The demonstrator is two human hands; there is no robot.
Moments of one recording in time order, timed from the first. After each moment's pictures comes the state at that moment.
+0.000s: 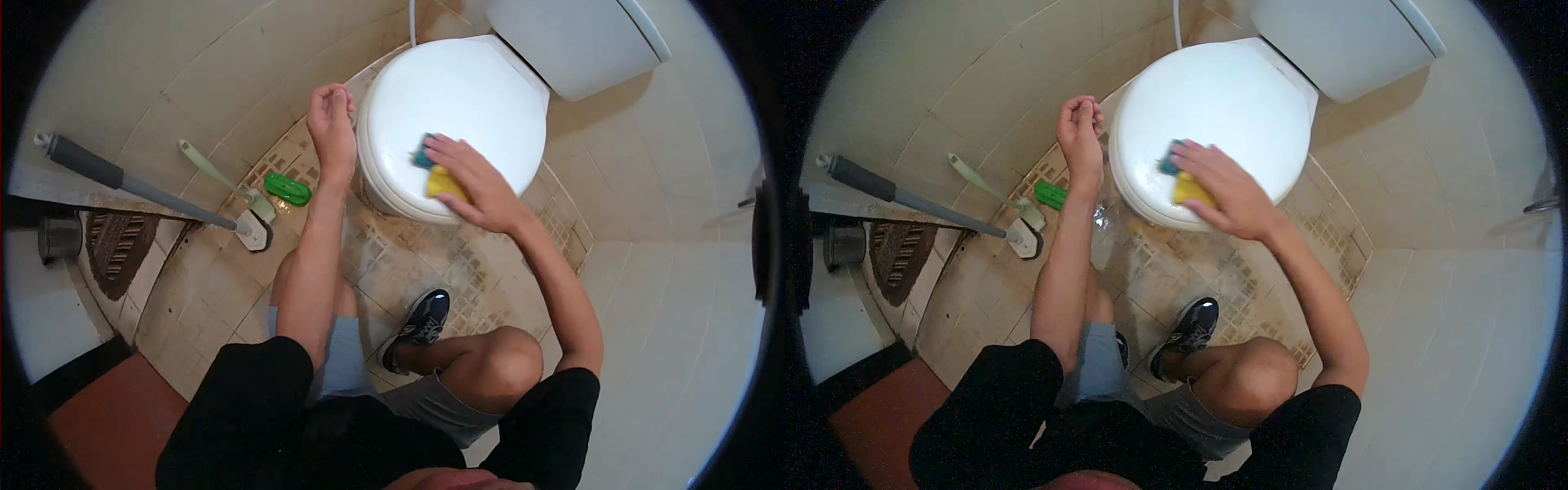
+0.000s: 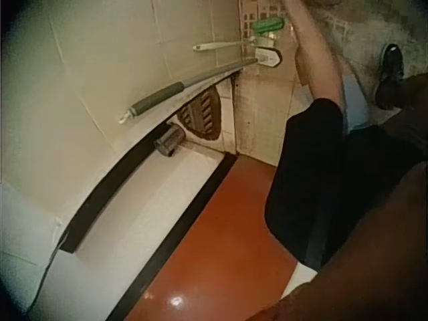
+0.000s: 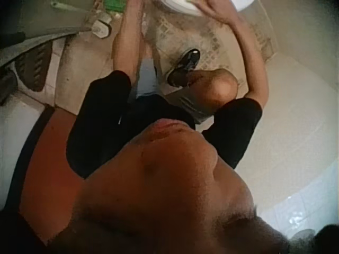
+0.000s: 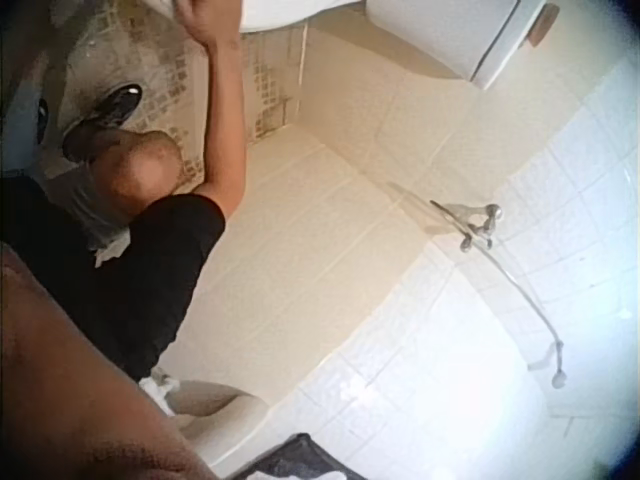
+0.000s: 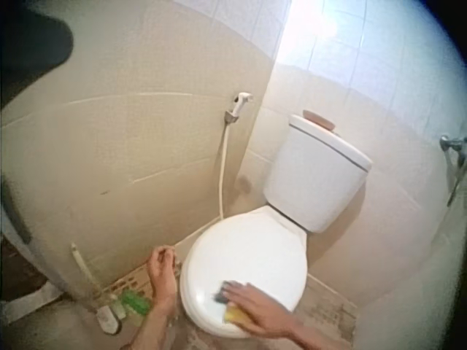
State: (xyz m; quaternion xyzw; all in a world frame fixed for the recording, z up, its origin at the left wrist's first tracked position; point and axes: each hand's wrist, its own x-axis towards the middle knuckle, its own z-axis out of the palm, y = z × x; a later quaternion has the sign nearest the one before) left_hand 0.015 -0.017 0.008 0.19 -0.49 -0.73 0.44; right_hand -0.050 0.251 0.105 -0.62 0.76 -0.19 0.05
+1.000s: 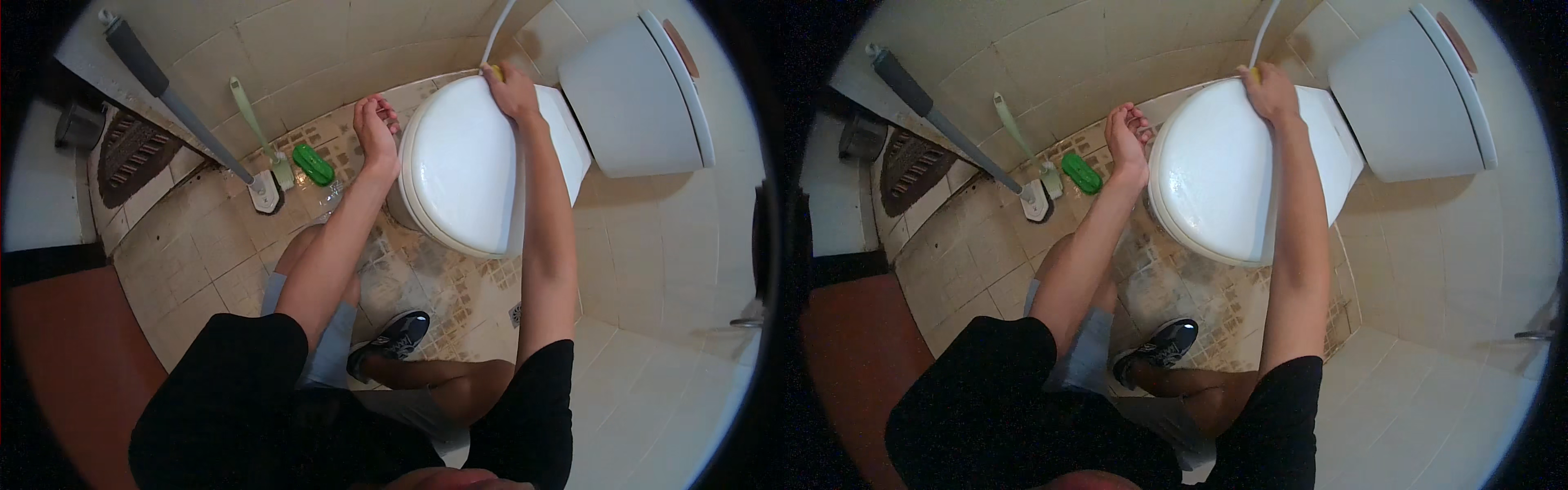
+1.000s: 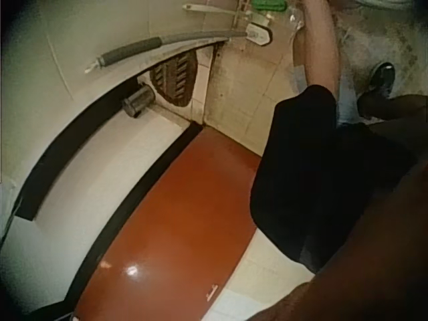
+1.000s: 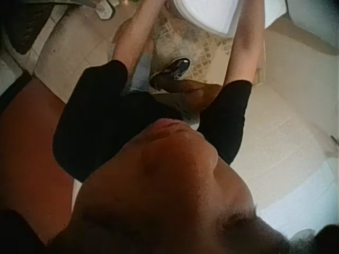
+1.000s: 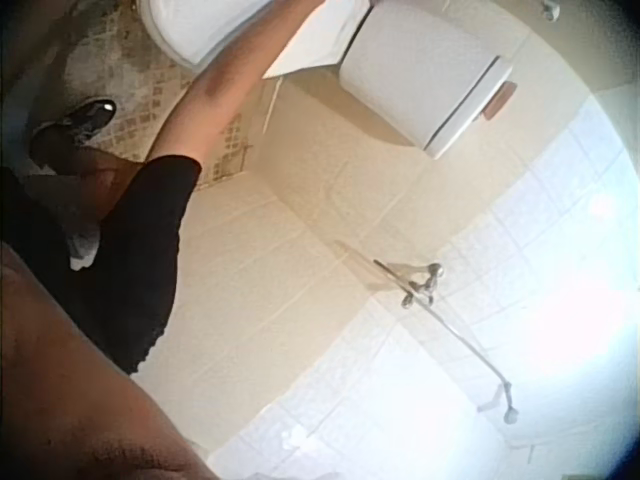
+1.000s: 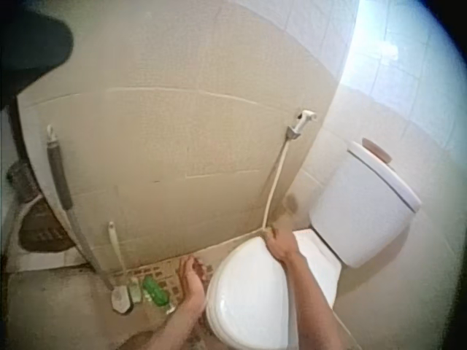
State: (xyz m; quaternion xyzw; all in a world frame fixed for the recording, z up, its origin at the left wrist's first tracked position) left_hand 0.005 -0.005 -0.017 0.33 -0.24 -0.79 0.46; right_hand -0.262 0.084 0.067 -0.43 0.89 -0.14 -0.02
